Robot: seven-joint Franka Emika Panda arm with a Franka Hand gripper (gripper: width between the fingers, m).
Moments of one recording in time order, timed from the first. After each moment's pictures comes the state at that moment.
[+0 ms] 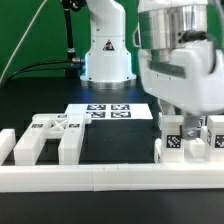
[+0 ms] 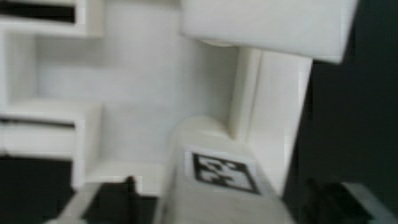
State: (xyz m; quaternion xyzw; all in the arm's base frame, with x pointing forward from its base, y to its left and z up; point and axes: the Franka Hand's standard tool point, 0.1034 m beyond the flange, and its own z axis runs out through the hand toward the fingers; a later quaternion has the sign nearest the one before) arm 0.649 0.057 0.070 -0.84 0.53 -0.02 0.06
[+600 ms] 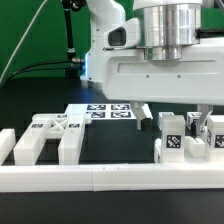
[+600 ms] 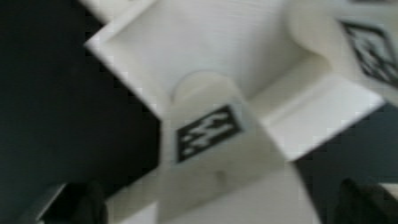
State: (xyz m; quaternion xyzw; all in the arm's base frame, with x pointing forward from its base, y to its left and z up) arm 0.647 0.044 0.070 -0.97 0.25 -0.05 0.03
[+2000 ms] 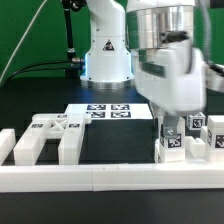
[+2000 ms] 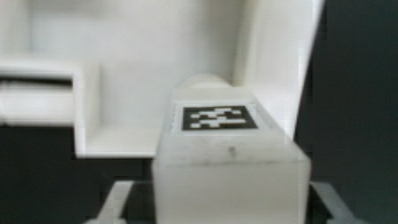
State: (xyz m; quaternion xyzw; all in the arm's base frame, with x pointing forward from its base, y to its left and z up) arm 0.645 0.041 0.068 -0.67 0.74 -0.01 0.08
